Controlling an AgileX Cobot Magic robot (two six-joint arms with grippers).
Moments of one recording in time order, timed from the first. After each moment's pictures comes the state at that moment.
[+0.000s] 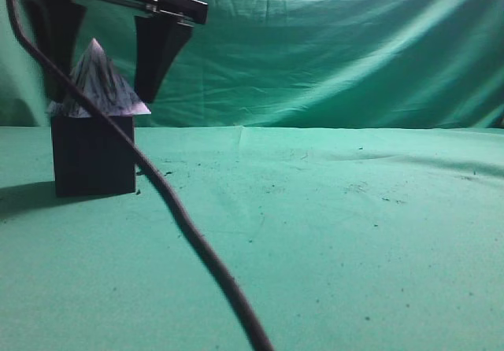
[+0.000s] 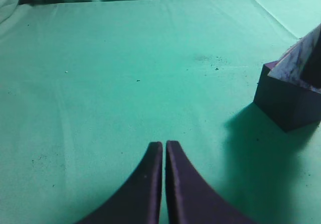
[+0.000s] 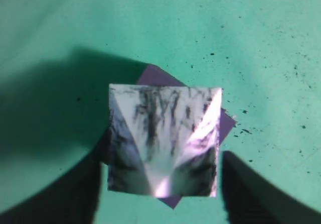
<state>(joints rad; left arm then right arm) -0.03 -0.02 0.02 -0.06 0.35 0.07 0.89 2.24 -2.08 0.06 1.23 -0.06</state>
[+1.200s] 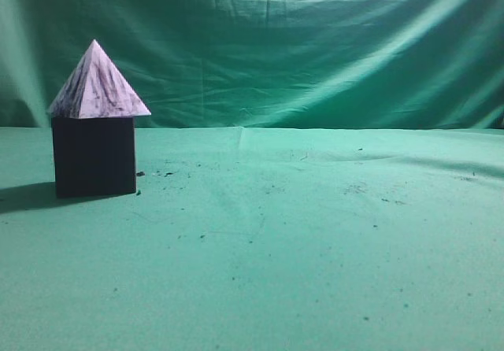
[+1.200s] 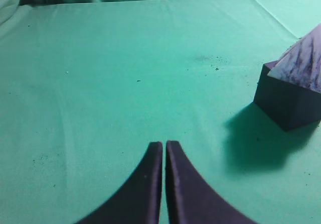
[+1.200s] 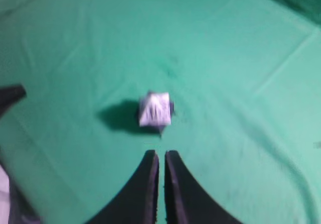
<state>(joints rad) -0.03 -0.02 0.02 -0.05 0.35 0.07 0.89 1.36 -1.75 -0.01 1.27 0.05</state>
